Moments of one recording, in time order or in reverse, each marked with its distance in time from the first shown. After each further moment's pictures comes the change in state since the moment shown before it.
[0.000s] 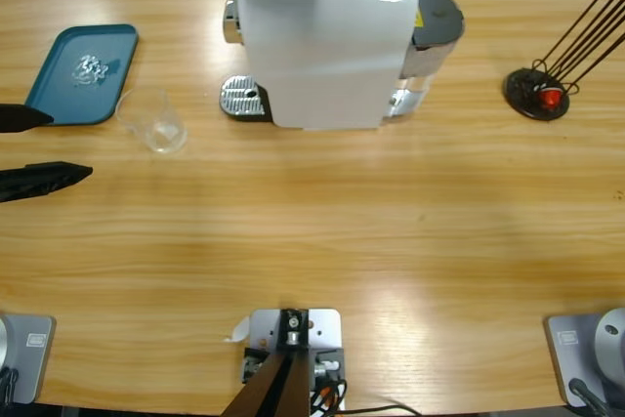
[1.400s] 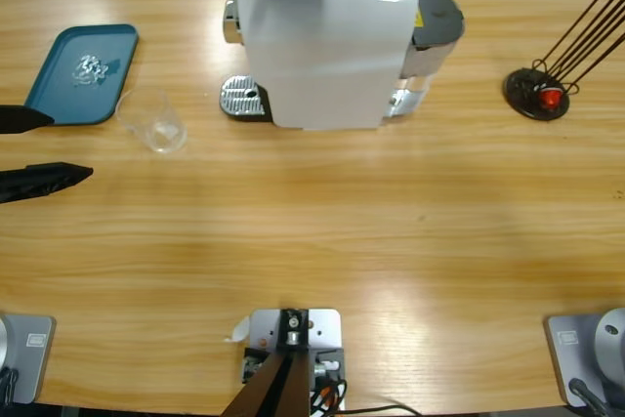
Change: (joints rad) arm 0 0.000 0.000 0.004 -0.002 0.000 -0.004; arm 1 -0.010 0.000 0.046 0.000 0.051 0.038
